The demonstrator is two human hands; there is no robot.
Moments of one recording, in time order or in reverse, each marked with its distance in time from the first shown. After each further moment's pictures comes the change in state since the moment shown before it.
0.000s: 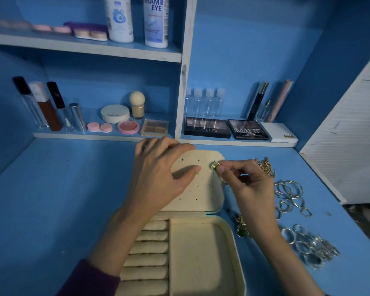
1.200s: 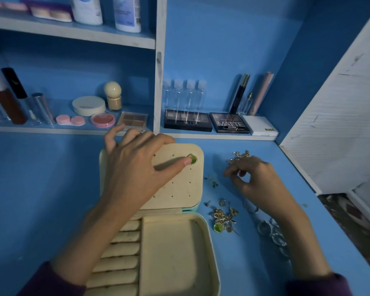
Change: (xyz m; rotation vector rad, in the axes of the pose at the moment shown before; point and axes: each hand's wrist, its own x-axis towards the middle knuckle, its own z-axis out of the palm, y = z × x) left_hand 0.007 0.018 0.004 0.134 0.049 -0.012; right_hand 0.040 0.028 -0.075 -0.790 -0.362 -0.231
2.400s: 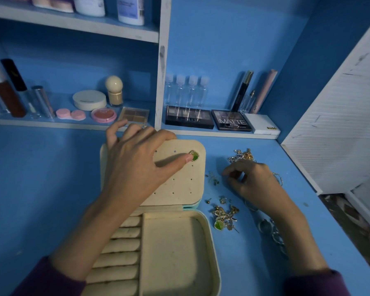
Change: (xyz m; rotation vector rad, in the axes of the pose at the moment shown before) left_hand -0.001 -0.002 0.001 -0.006 0.014 0.011; right_hand 0.001 0.005 0.008 -0.006 -0.084 0.022
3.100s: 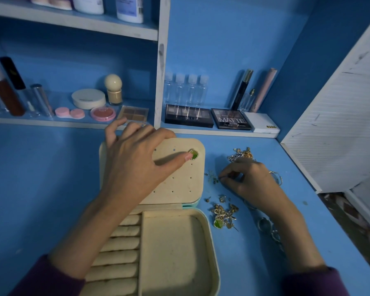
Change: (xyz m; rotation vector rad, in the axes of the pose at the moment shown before) left_hand 0.000 0.000 0.000 0.002 0.000 -0.001; right_hand 0.002 0.002 0.006 0.019 -0.014 -0.020
